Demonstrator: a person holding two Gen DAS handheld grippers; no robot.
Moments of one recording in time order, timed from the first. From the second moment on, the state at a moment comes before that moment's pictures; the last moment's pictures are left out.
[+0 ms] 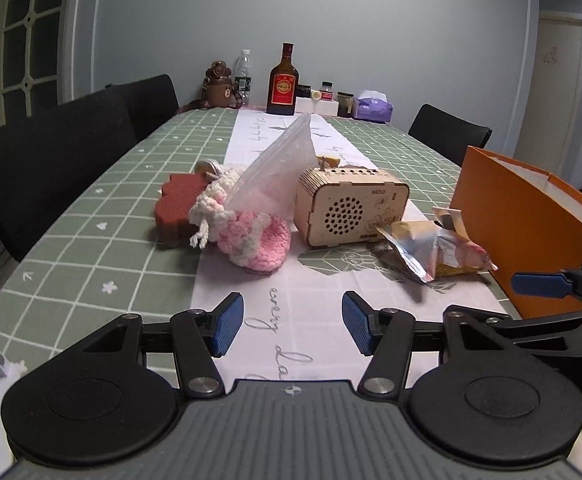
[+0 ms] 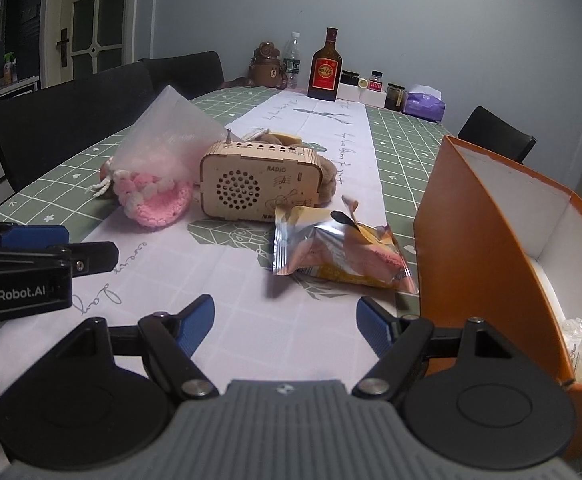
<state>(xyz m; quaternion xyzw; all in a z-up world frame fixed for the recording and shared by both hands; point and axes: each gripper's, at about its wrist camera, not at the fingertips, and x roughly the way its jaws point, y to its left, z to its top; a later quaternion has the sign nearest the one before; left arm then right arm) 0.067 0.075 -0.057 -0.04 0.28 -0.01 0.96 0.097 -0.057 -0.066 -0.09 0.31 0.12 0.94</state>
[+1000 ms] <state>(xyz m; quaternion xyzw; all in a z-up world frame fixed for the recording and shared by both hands) 0.177 0.060 -0.047 0.10 0.25 0.01 0.96 0.173 -0.055 -0.059 -0.10 0.32 0.12 0.93</state>
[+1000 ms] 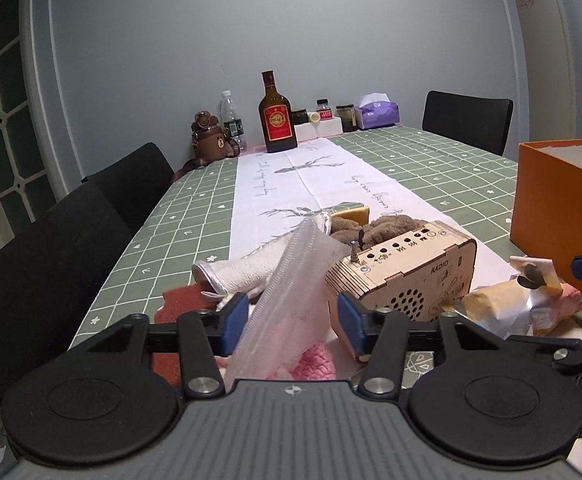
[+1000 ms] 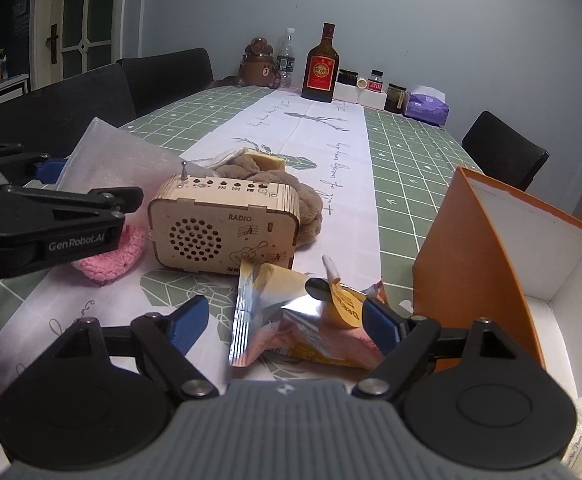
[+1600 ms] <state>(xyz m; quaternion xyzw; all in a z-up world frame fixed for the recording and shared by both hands) 0.147 0.090 -0.053 -0.03 0.28 -0.01 0.96 0.186 -0.052 -0.069 -0.10 0.33 0.11 0.93</state>
